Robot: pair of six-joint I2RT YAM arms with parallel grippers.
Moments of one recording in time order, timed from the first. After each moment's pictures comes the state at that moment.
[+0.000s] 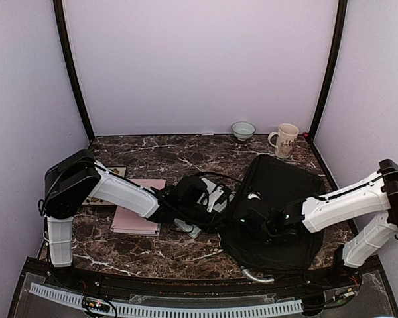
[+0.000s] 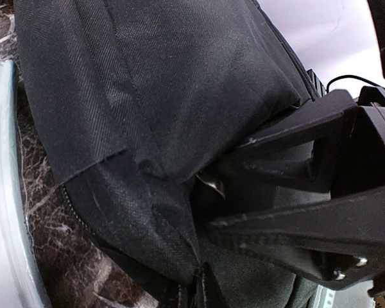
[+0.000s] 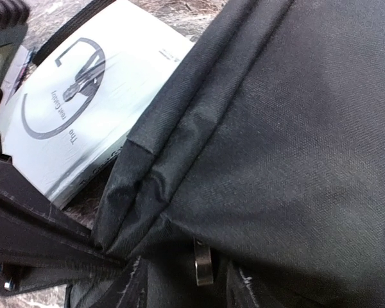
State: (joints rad) left arm -1.02 2.03 1.12 0.24 0.43 -0.43; right arm 1.18 1.48 0.69 -0.19 0.50 0.92
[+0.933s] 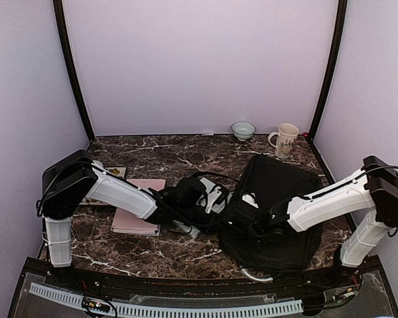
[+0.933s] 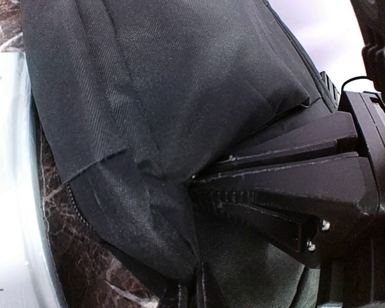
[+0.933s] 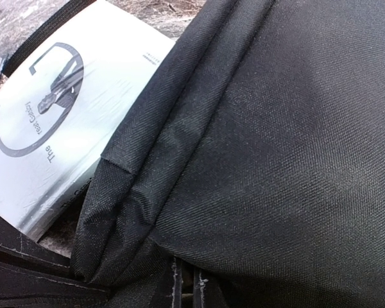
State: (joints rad) left arm -1.03 2.01 1.10 0.22 0.37 -0.43; right arm 1.18 1.63 0.79 -0.25 0.58 0.98
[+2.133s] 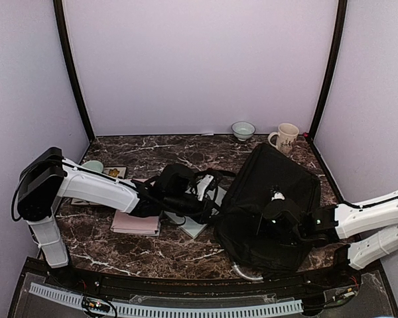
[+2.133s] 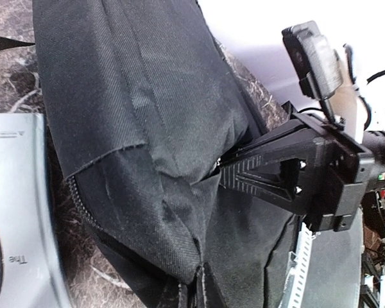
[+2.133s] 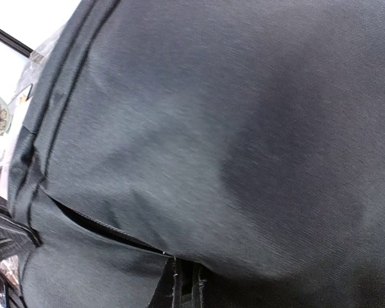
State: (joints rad) left arm -1.01 1.82 1.04 0.23 0.37 -0.48; right arm 1.16 1.18 0.49 -0.16 0.50 1.09
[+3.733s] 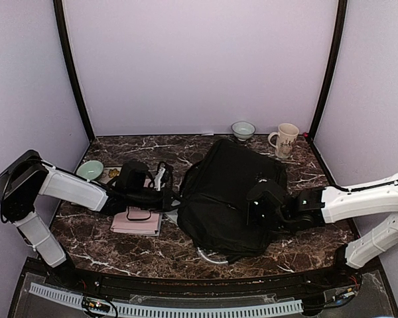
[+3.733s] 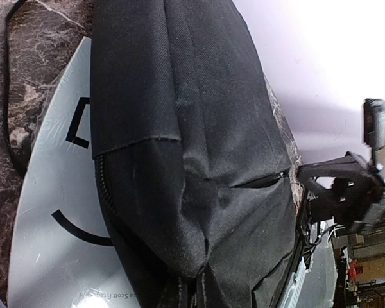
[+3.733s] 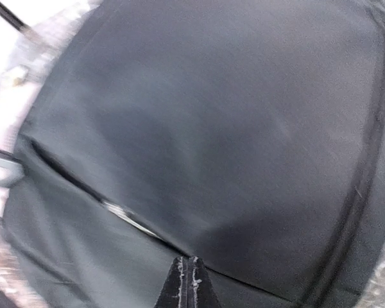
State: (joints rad) left arm -0.73 1.64 0.71 0.40 0.45 -0.68; right arm 1.11 1.30 0.74 -0.31 0.46 0.91
